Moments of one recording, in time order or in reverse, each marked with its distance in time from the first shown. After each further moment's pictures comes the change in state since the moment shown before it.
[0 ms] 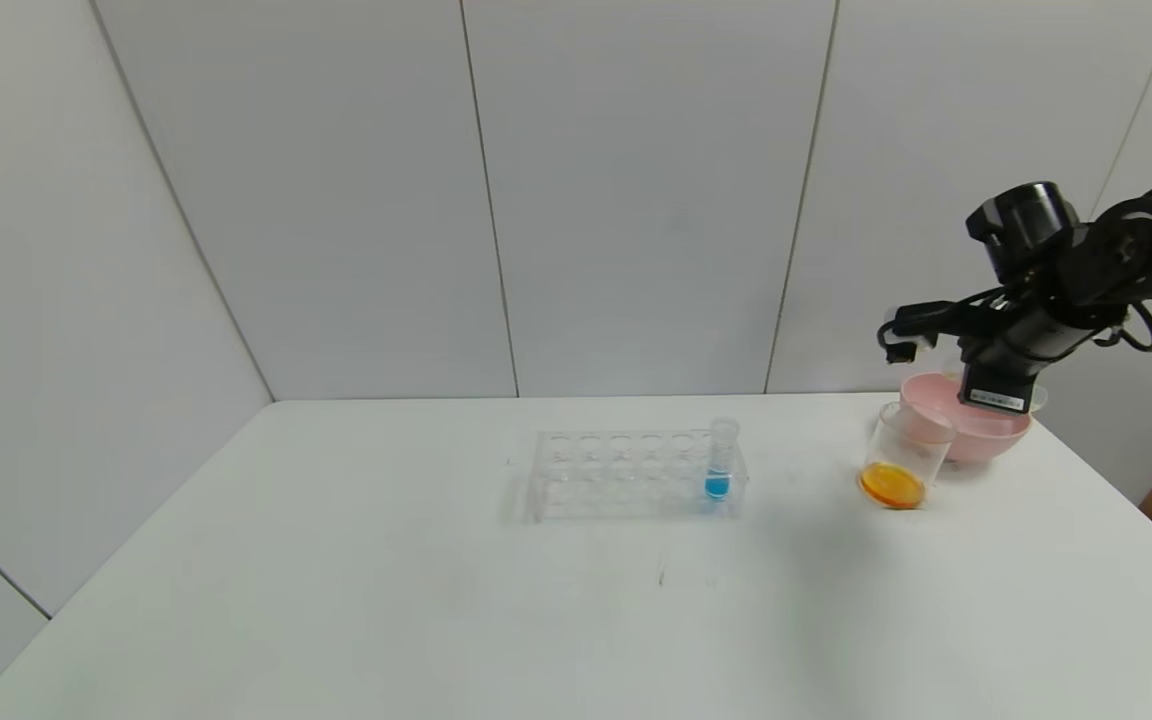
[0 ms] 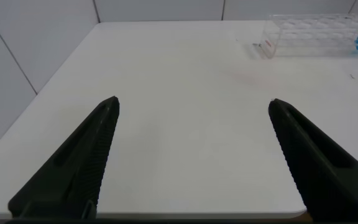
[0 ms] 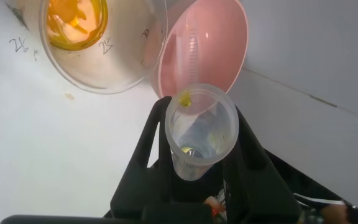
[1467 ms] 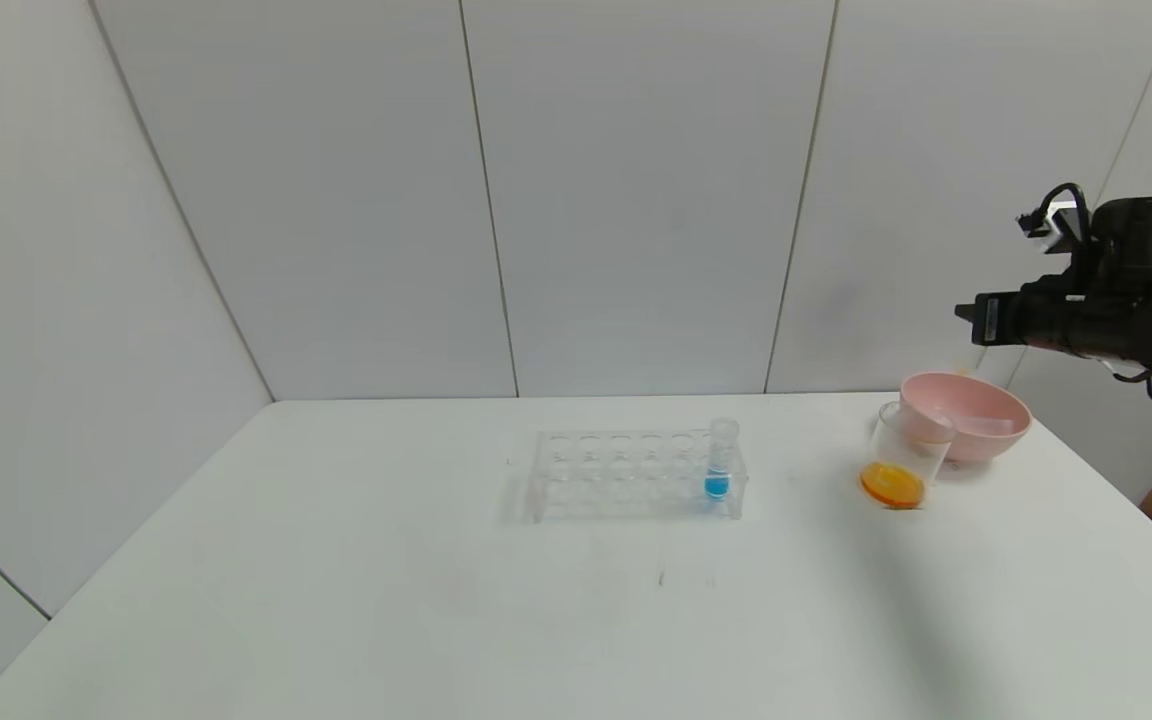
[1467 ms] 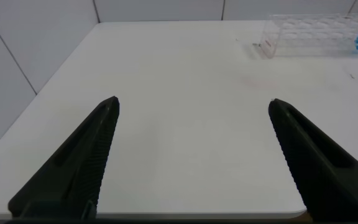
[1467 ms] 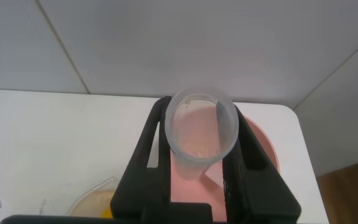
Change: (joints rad) left arm 0.000 0.000 0.000 0.000 0.000 0.000; right arm -0.173 -0.073 0.437 -0.935 0.383 1.046
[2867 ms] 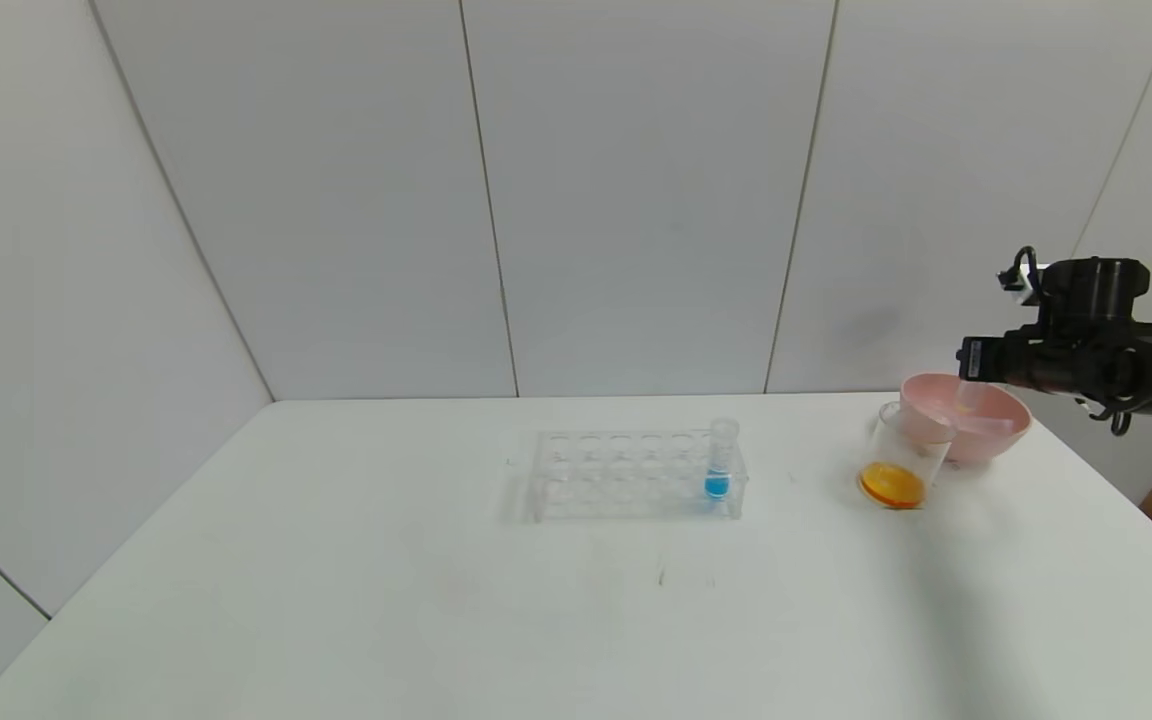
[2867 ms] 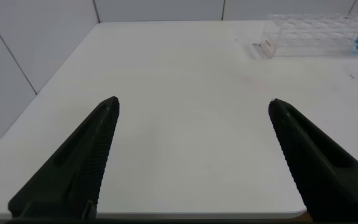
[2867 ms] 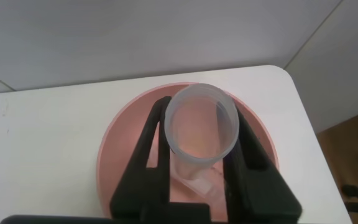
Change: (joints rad) left arm 0.000 0.000 0.000 0.000 0.000 0.000; right arm -0.049 0.213 -0.135 0.033 -0.099 0.069
